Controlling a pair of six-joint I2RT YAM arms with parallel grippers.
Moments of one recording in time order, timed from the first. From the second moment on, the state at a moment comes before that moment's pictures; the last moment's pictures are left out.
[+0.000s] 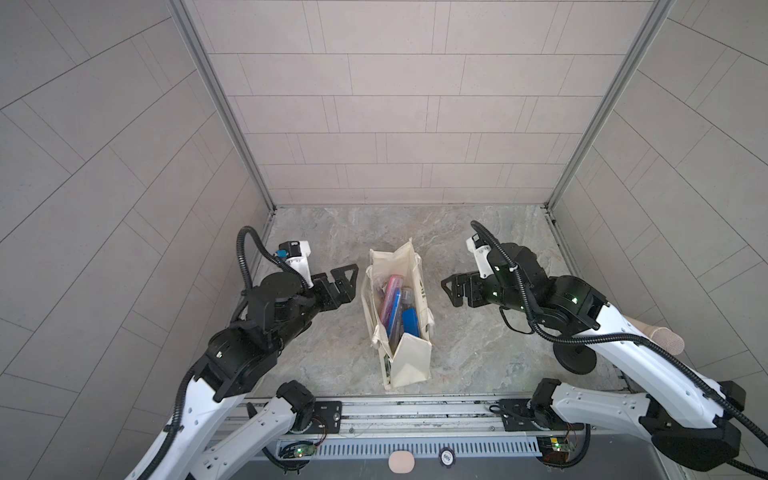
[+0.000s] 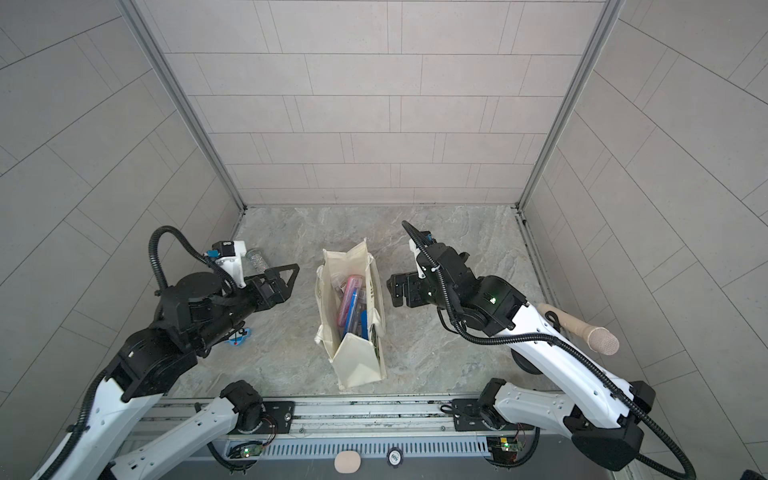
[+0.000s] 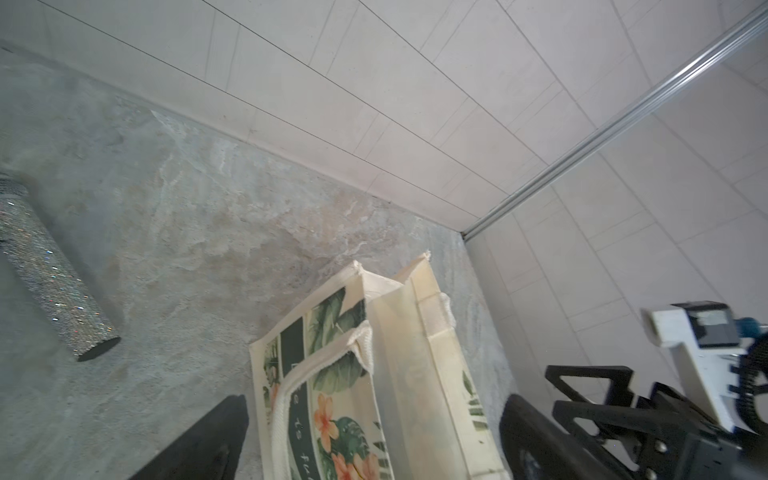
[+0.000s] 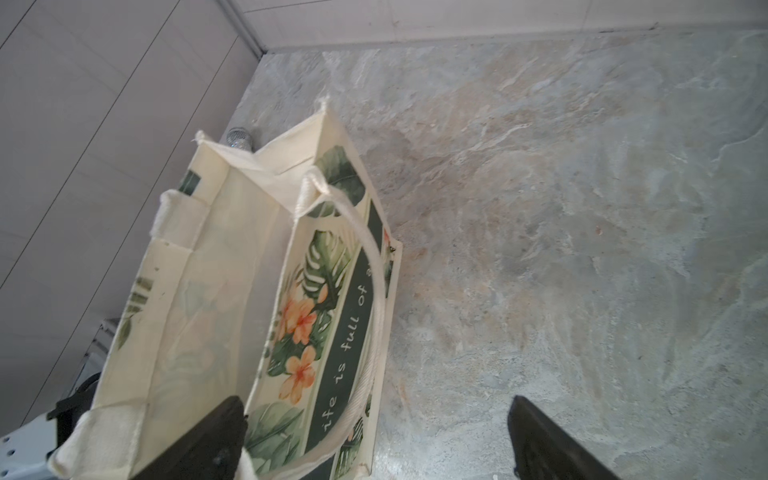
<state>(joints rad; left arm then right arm) -0.60 0.68 1.08 -0.76 -0.10 -0.74 0.81 1.11 1.34 -0.94 0.10 0.54</state>
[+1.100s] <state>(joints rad) -0.60 1.01 1.09 -0.86 0.17 -0.75 0.88 1.34 1.58 -1.09 0.10 0.56</state>
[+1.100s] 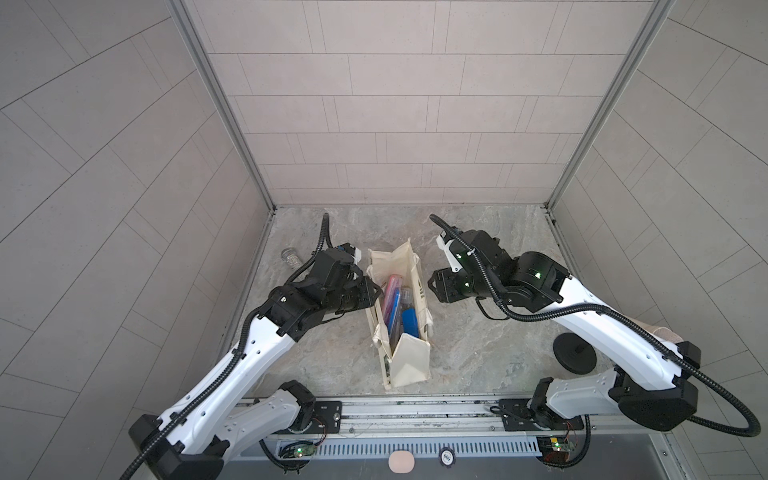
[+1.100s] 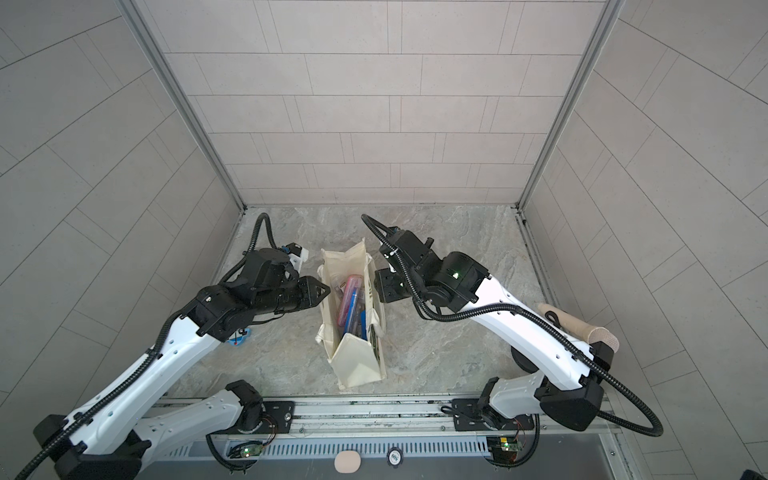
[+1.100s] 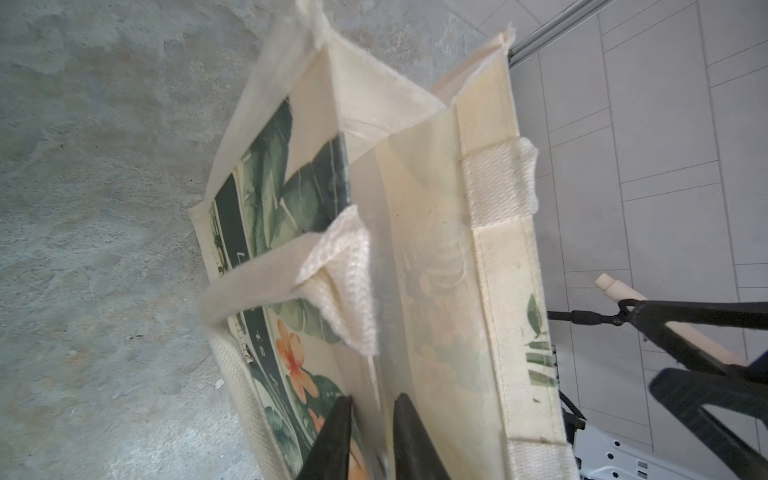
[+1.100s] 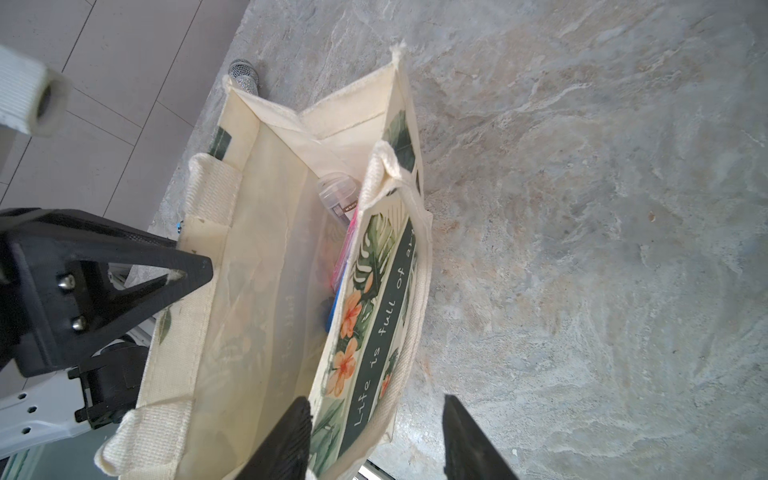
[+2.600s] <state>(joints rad) -0.58 1.62 1.93 -1.29 -0.05 -0.24 0.88 1.23 1.44 -1.00 0.03 0.53</state>
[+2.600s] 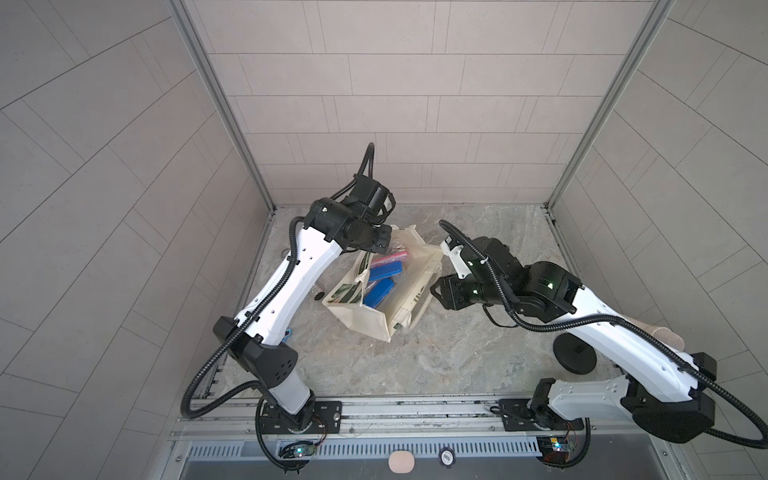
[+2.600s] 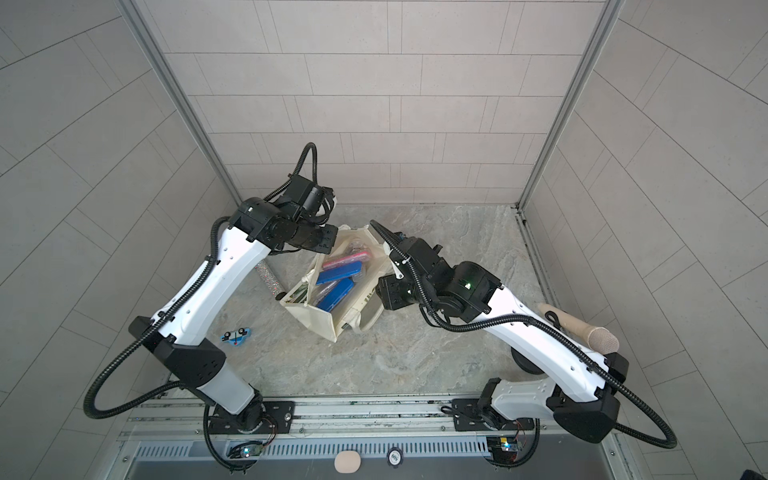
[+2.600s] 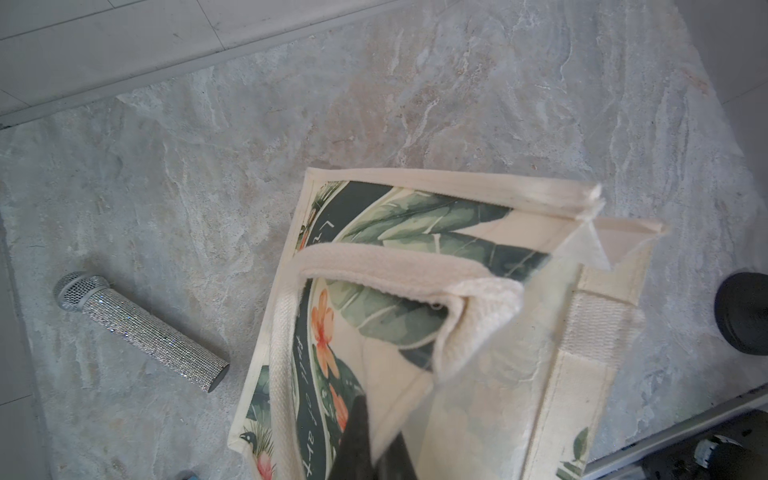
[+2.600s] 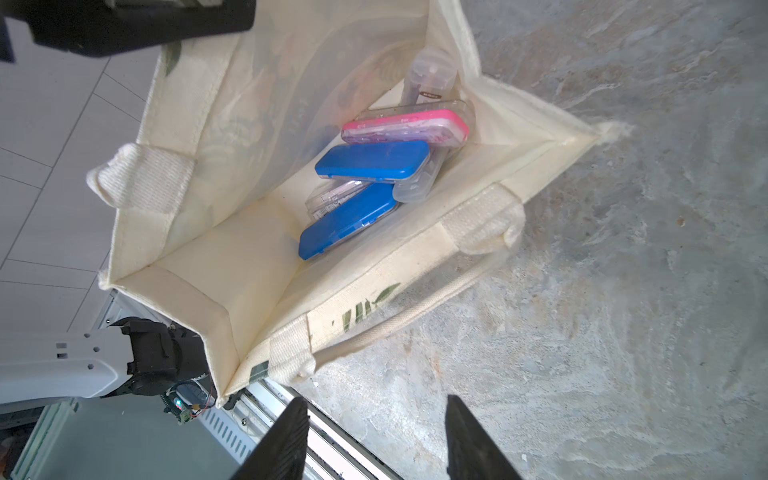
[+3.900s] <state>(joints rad) -0.76 1.46 1.60 -1.05 0.05 -0.44 0.94 1.19 0.98 -0.57 -0.04 1.05</state>
